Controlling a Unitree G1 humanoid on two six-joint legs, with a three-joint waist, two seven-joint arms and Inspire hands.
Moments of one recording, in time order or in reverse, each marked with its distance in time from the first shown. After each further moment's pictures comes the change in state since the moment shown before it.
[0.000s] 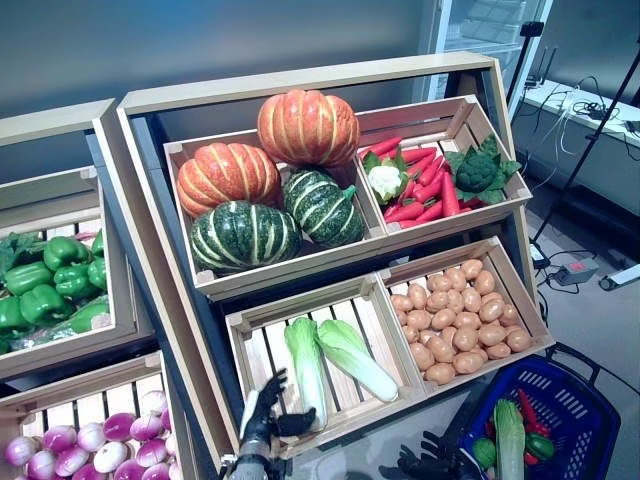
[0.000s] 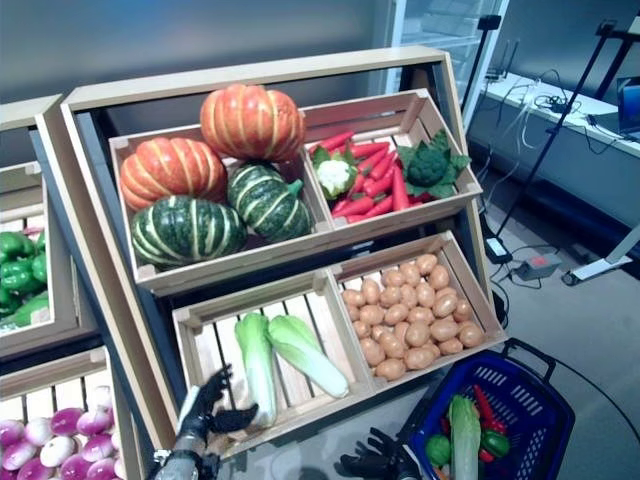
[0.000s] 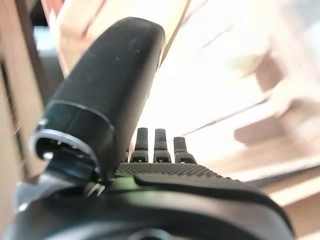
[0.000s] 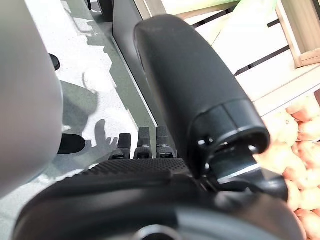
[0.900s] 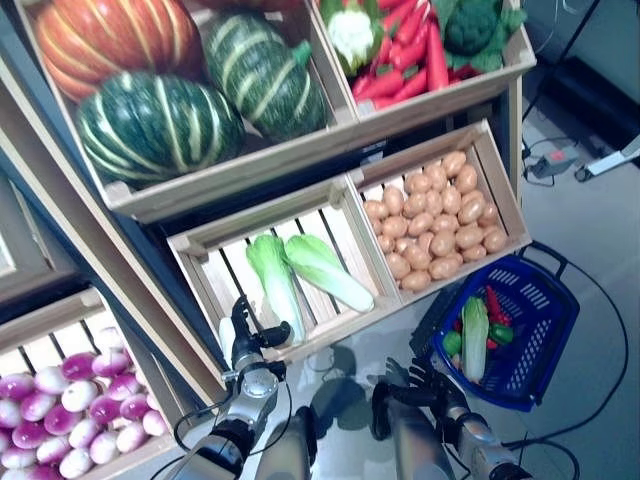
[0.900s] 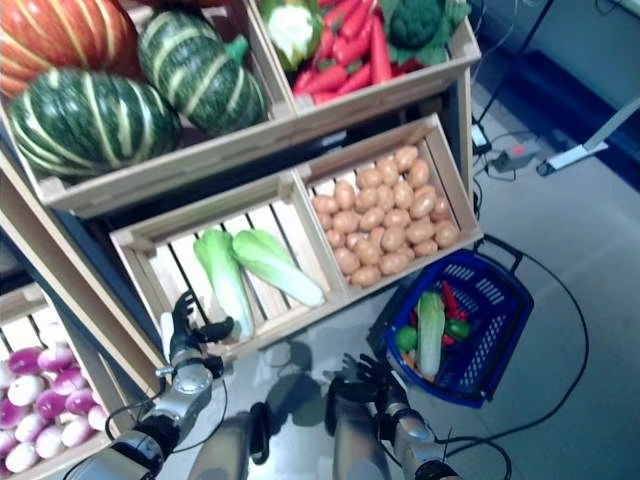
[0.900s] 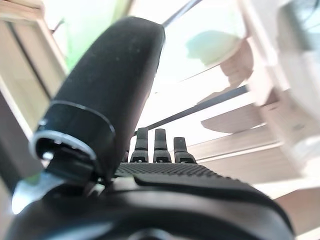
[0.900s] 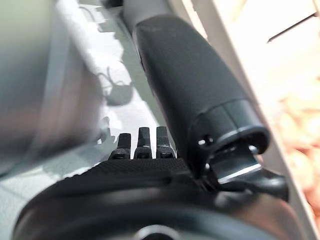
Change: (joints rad) left arm -0.425 -0.006 -0.002 0.121 -0.198 0.162 0.227; right arm -0.218 -0.038 0.049 -0.118 0.090 -0.008 -0.015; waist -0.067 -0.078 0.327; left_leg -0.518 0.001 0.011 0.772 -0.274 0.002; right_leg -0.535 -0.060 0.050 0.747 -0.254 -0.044
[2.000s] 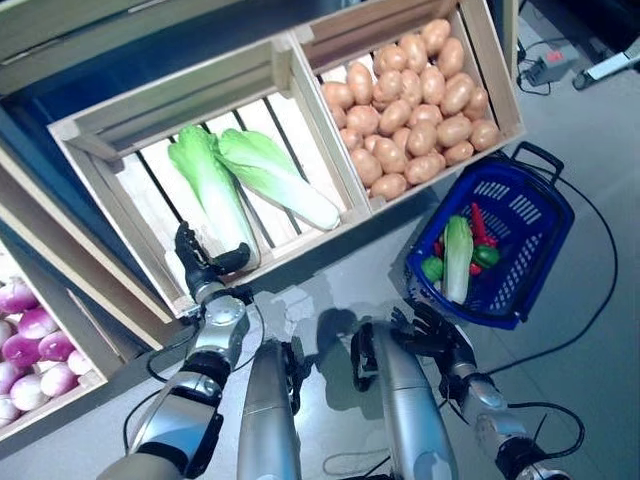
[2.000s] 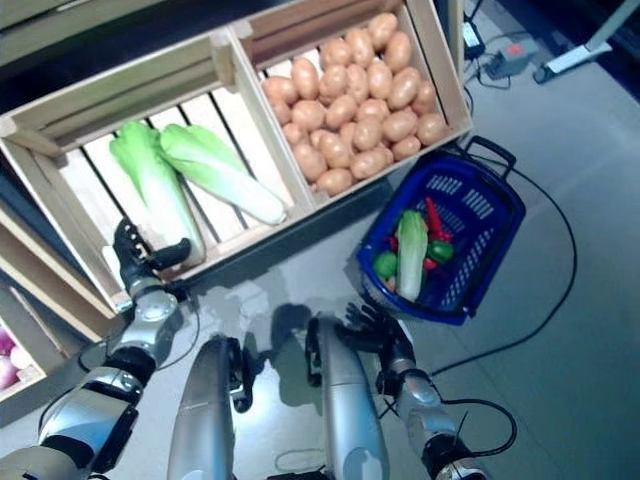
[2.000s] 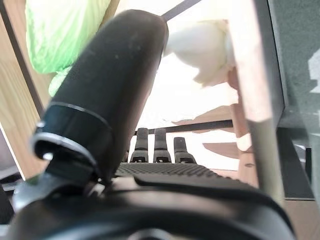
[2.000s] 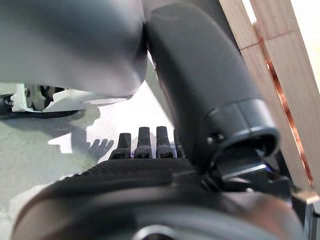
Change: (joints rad) left arm -0.283 0.184 0.133 -0.021 -0.180 0.013 -0.008; right arm -0.036 -0.082 -0.009 -0.266 0.065 -0.037 -0.054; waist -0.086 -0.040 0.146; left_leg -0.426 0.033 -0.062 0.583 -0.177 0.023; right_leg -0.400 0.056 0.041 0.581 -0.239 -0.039
